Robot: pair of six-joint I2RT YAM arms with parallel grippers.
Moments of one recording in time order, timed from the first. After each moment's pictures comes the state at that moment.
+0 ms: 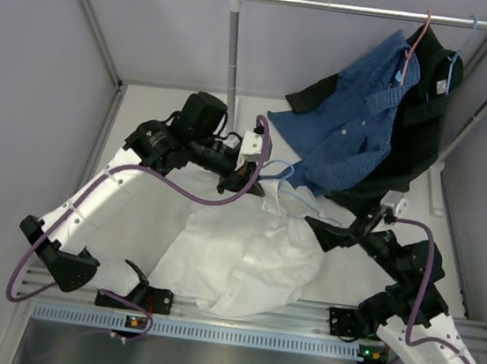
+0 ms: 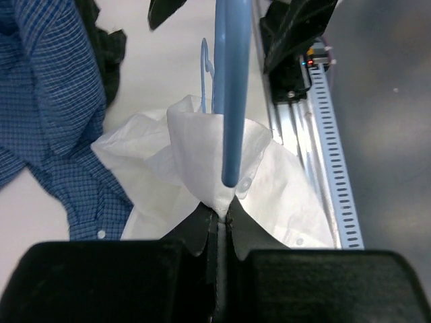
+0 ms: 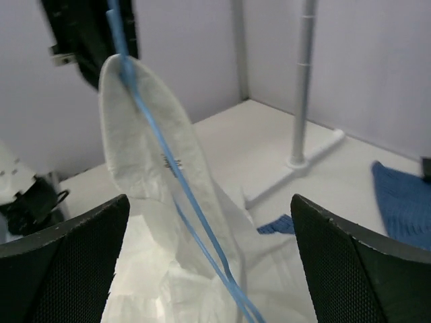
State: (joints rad) left arm -0.69 1.39 1.65 -0.96 0.90 0.53; right arm 0.56 0.35 0.45 0.20 -0.45 0.21
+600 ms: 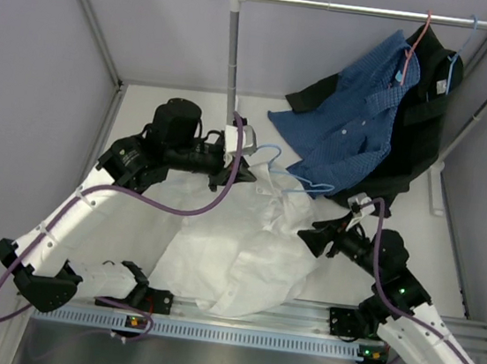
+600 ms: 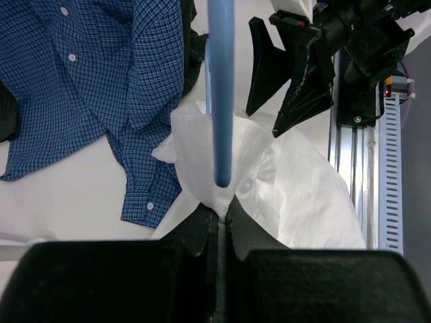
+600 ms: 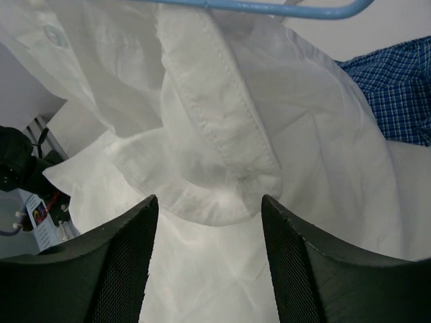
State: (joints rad) left arm -0.69 1.20 1.51 -0.75 0.62 0.36; right arm 0.56 0.36 0.30 -0.10 -0.30 0.41
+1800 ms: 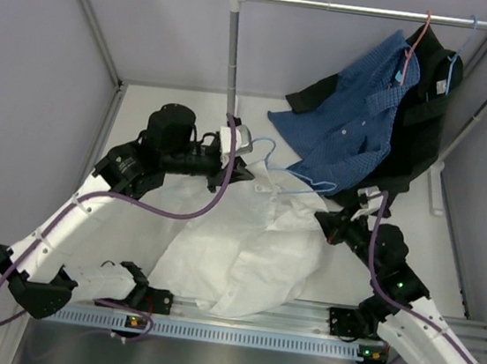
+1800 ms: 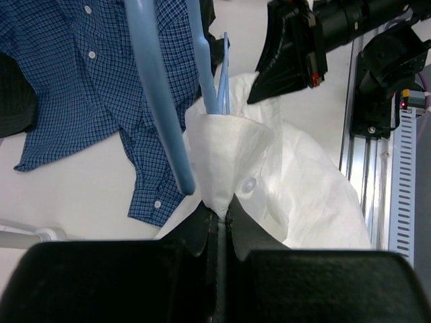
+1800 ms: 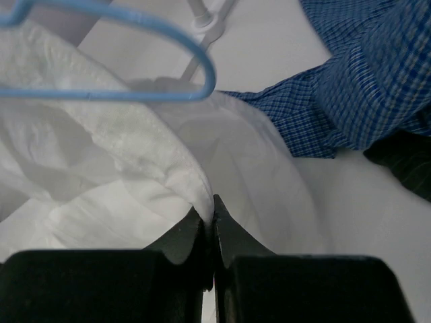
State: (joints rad) left arm -0.69 1.16 1.45 -0.67 0.56 0.31; right arm 0.53 0.43 0.29 0.00 -0.12 0.38
